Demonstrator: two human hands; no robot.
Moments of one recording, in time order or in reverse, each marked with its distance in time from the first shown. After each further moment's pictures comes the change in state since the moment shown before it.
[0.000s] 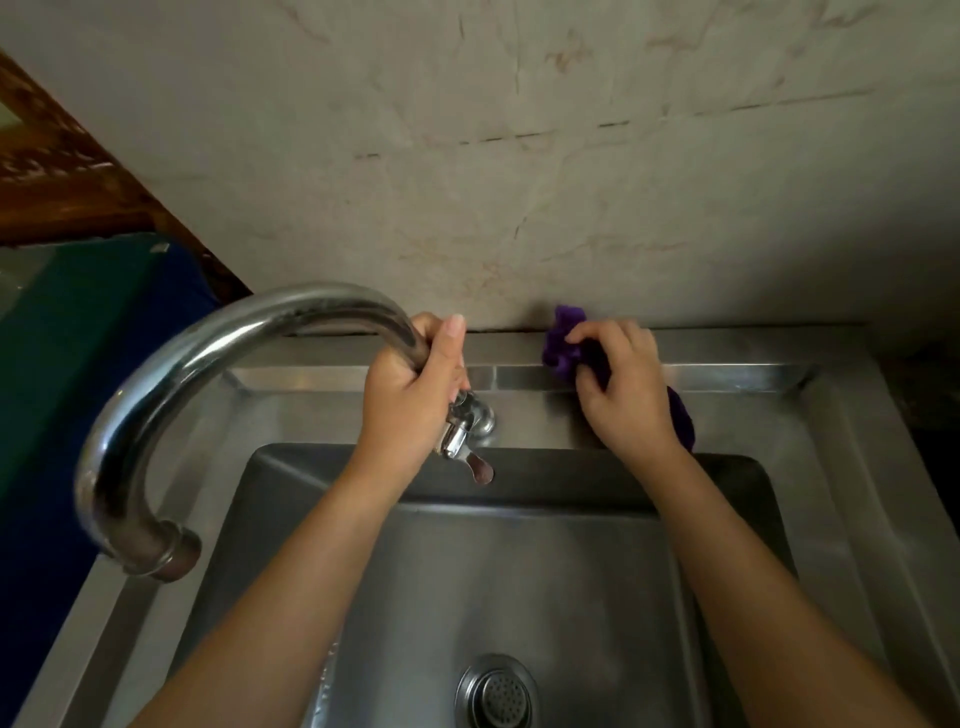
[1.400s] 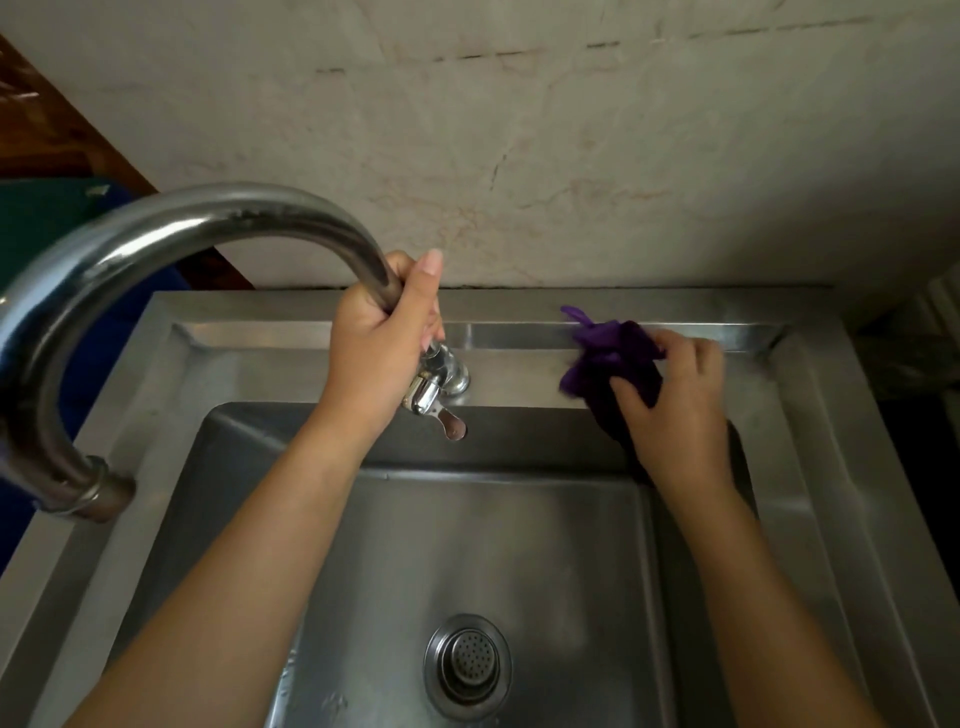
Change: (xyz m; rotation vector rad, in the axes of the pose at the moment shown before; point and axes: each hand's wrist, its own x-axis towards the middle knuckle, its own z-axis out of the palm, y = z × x) left_hand 0.003 -0.002 0.004 -0.094 0.009 0.012; right_hand -0.052 0.005 -0.040 -0.146 0.027 0.378
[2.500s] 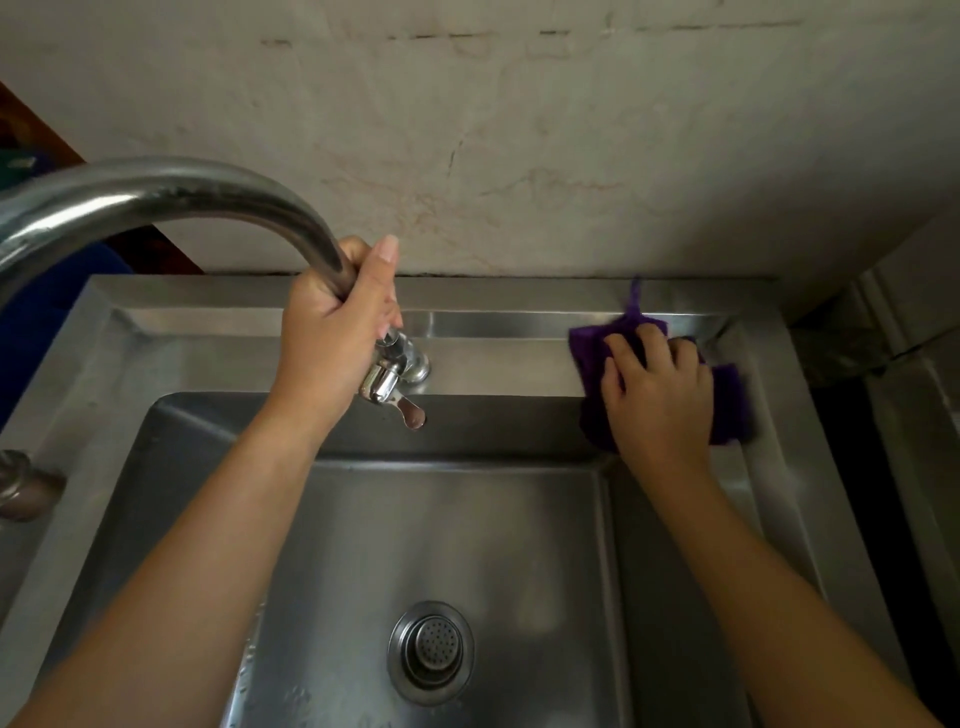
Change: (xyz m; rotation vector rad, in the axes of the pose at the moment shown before) left_hand -0.004 -0.001 0.002 -0.005 -0.008 0.003; right_hand 0.009 0.046 -0.001 -0.682 0.151 -0.274
